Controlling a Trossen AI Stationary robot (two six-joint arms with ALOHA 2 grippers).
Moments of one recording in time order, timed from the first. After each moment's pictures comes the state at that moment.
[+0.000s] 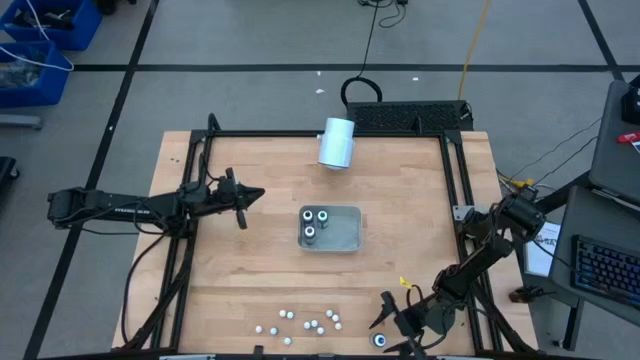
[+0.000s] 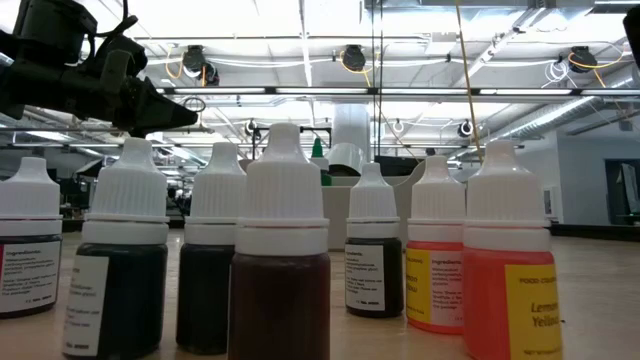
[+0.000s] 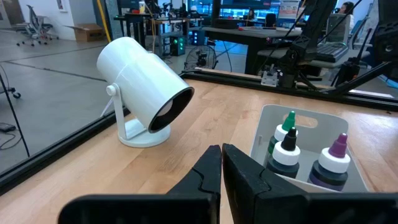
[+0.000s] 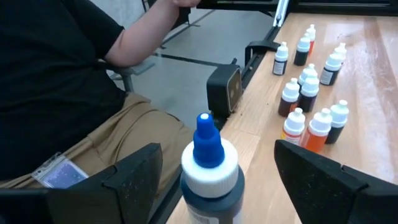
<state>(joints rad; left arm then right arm) 0.14 0.65 0.06 0.52 -0.16 -0.07 0.92 1.78 0.65 0.78 0.36 0.28</state>
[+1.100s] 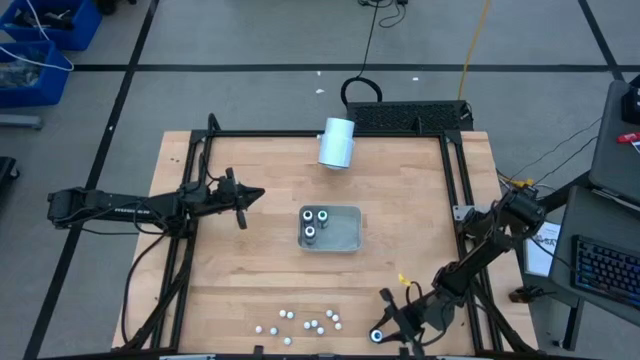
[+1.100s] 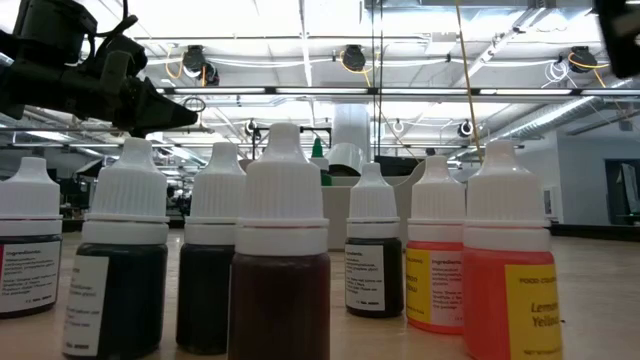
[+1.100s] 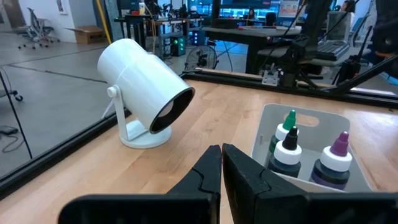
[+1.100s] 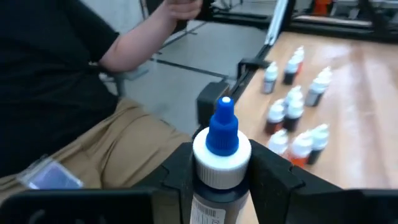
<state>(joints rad) 0.14 0.65 0.06 0.52 -0.16 -0.06 0.89 1.72 0.65 0.75 0.36 0.19</state>
